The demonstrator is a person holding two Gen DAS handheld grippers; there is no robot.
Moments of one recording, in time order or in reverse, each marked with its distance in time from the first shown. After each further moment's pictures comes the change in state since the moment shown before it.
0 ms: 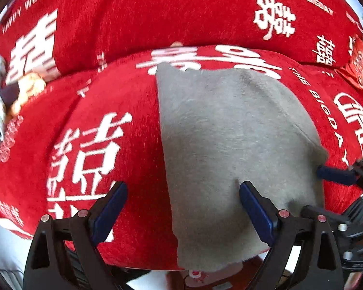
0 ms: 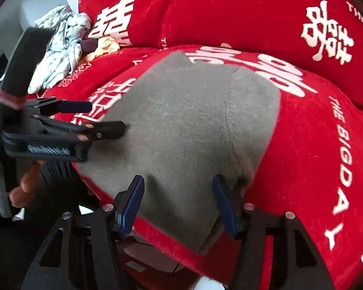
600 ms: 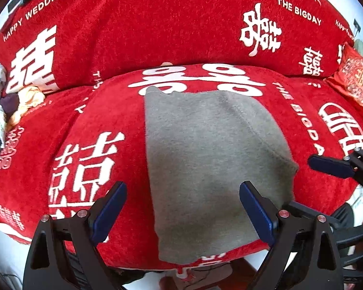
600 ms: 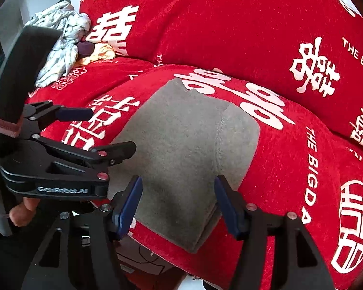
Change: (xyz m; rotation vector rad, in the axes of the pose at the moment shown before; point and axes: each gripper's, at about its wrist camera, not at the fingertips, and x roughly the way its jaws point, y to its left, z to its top) left arm -0.034 -0.014 0.011 -0.020 -0.064 -0.060; right arm -0.036 0.026 0.028 -0.070 -0.033 -0.141
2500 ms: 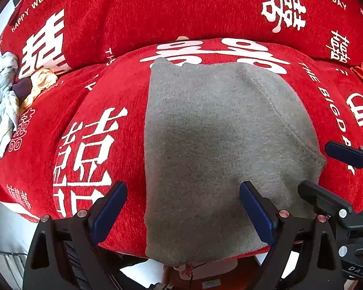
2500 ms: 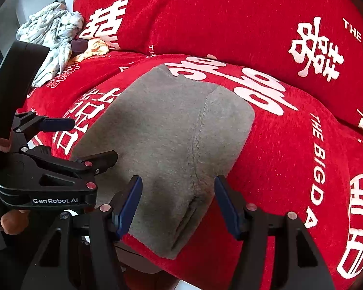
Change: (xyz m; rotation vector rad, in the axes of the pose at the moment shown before) left arm 0.038 -0.018 -0.007 -0.028 0.132 0.171; right arm 0.029 -0.029 -0.005 0.039 0.034 0.037
